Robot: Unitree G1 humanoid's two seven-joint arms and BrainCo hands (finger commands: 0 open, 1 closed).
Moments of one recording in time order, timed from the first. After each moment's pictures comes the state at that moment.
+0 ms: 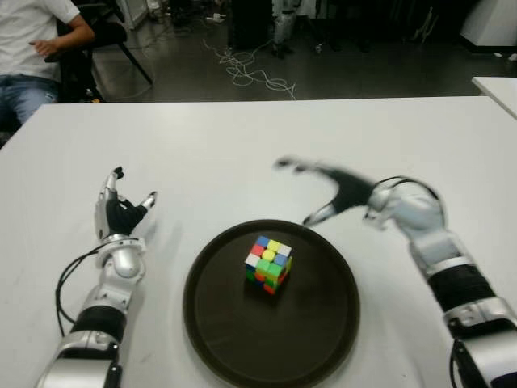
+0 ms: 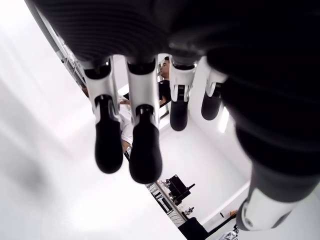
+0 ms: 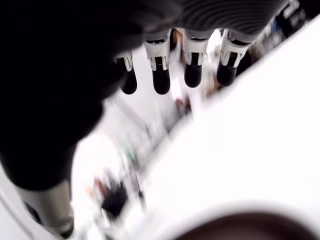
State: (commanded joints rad) left arm -0.39 0.25 0.02 0.90 0.31 -0.35 0.57; right arm -0.46 -0.35 0.05 0.57 0.04 -0.56 0.57
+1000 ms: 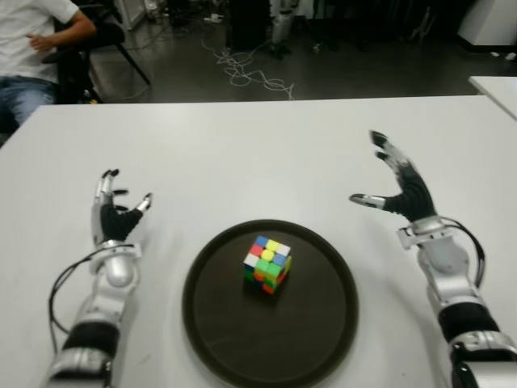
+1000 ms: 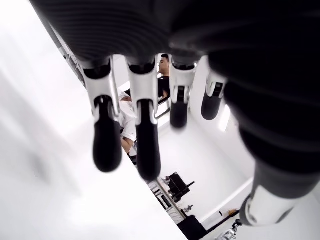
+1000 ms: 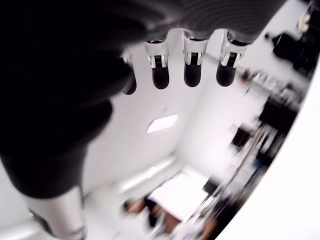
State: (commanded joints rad) left arm -0.04 0.18 -0.02 0.42 0.31 -0.35 0.51; right arm -0.27 -0.22 -0.06 0.80 -0.12 -0.87 0.01
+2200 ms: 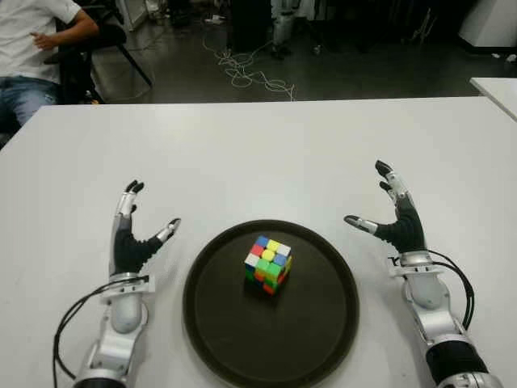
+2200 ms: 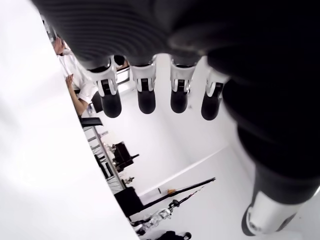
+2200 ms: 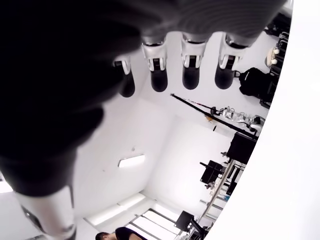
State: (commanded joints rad) left arm 0.00 0.16 0.04 0.37 0.27 -0.47 0.40; right arm -0.16 -0.16 -0.04 0.60 -0.15 -0.72 -0.11
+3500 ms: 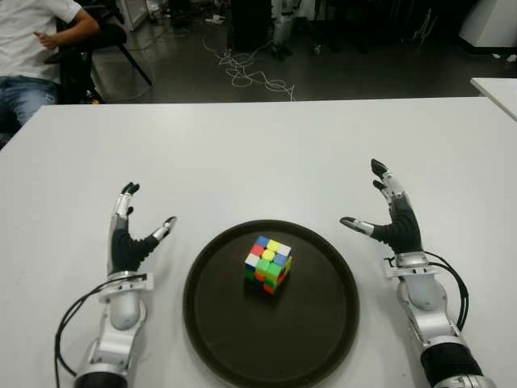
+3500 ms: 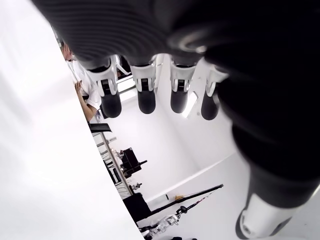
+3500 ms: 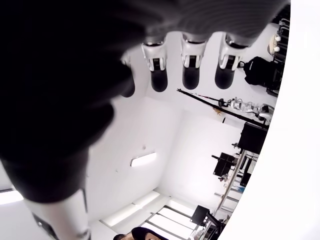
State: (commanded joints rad) left arm -0.02 0.16 0.06 0.44 0.27 -0.50 0.40; right arm -0.13 -0.14 -0.04 0.60 -0.15 -0.74 -0.09
